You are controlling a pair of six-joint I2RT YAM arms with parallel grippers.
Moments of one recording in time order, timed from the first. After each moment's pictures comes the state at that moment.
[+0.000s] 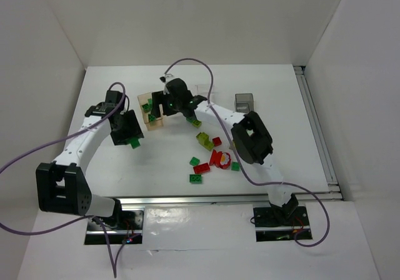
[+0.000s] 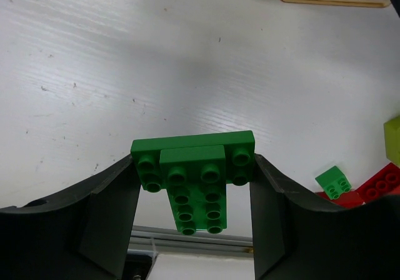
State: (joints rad) left arm -0.07 1.38 1.09 -0.88 -0.02 -0.53; right arm 0.76 2.35 1.98 -0.14 -0.15 0.41
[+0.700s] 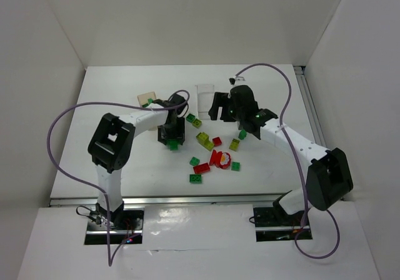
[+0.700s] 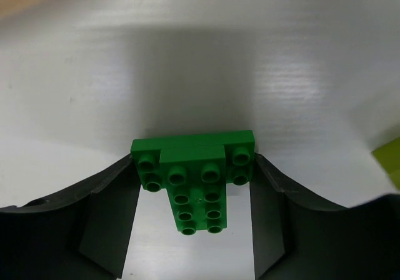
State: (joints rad) left arm -0.49 1.96 1.37 -0.78 -0.10 -0.57; right arm 0.52 1.43 1.09 -0.20 0.05 0.47
